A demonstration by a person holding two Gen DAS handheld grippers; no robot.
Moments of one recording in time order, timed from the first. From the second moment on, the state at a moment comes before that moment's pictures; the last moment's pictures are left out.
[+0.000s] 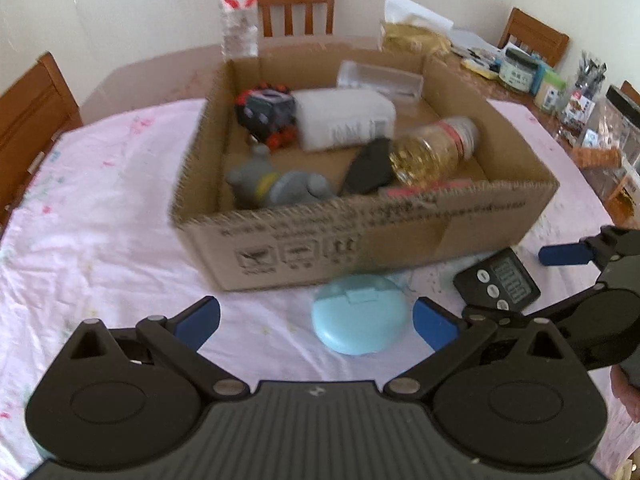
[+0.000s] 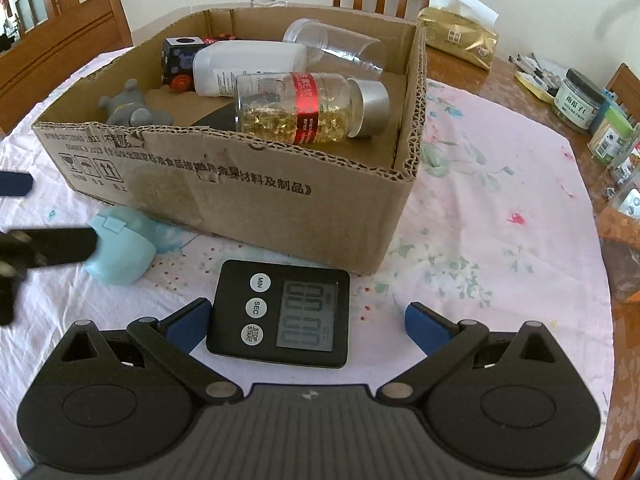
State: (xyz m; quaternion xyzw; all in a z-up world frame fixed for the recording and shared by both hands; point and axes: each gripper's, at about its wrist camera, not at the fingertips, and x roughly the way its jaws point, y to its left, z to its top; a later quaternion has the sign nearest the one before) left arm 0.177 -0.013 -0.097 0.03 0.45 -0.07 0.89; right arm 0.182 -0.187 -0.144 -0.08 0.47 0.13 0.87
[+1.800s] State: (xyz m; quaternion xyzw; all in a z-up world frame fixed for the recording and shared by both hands) left arm 0.165 0.062 -0.123 -0.02 0.49 0.07 0.87; right arm 0.180 -0.193 -0.144 -0.10 0.46 0.17 0.87
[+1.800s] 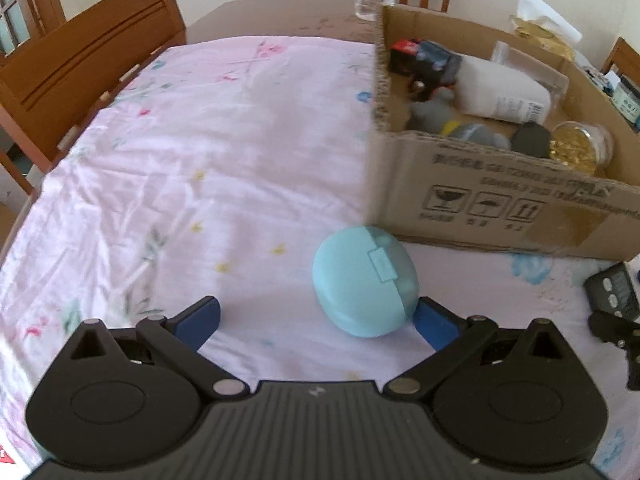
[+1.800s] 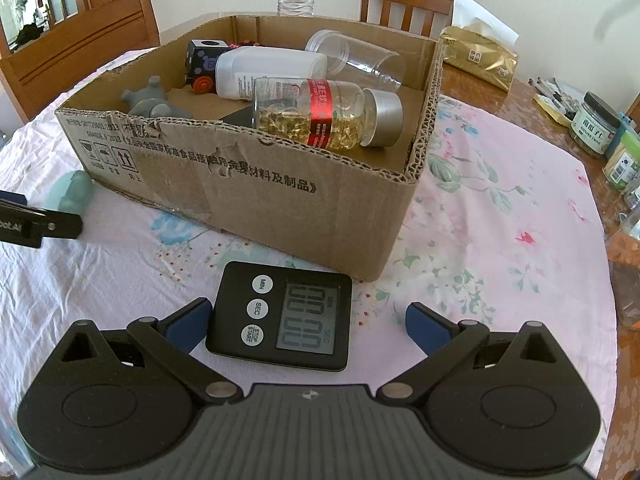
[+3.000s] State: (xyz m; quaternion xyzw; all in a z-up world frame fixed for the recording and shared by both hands) left arm 0.170 0.030 -0.117 0.02 0.46 -0.03 0.88; right arm 0.176 -0.172 -0.136 -0.09 0.47 0.16 0.87
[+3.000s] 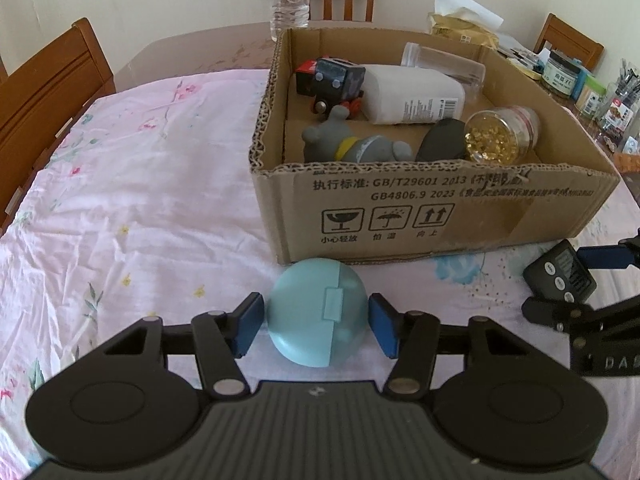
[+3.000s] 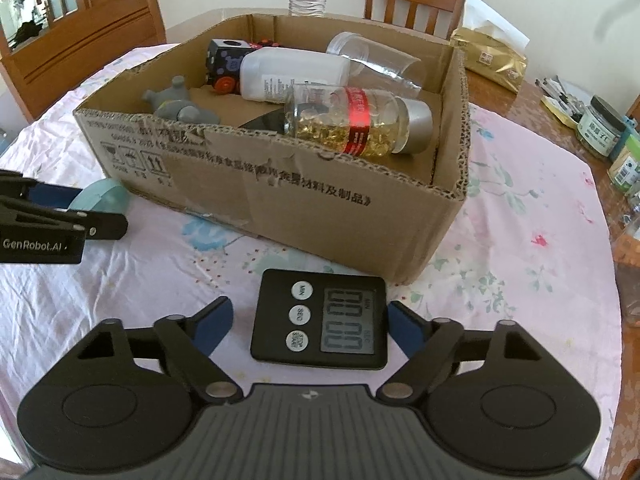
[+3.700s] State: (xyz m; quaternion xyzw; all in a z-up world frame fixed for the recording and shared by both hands) left arm 0.169 0.026 -0.117 0.01 0.46 -0.02 0.89; right arm 0.174 -0.173 -0.134 -0.09 0.47 0.15 0.87
